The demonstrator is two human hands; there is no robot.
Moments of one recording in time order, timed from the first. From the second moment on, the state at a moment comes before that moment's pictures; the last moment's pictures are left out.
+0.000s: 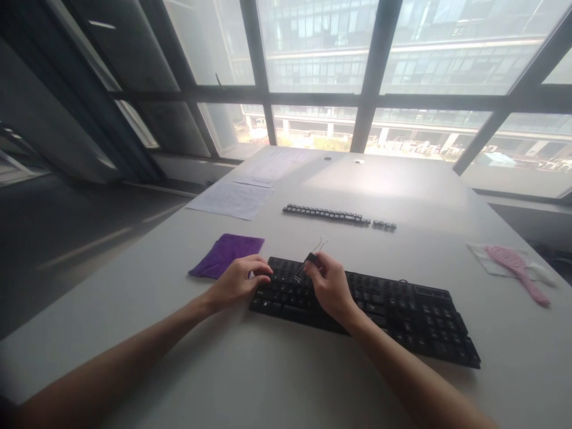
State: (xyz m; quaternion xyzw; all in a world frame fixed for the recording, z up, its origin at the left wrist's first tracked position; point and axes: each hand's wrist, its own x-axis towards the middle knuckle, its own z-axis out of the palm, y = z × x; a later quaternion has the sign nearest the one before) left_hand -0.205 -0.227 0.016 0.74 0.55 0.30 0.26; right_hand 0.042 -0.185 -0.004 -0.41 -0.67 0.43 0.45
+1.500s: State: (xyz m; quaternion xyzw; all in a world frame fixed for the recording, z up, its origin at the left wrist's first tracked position) left_hand -0.244 -0.018 -0.033 0.65 0.62 0.42 0.16; right_hand 0.041 -0.183 -0.005 -0.41 -0.67 0.45 0.43
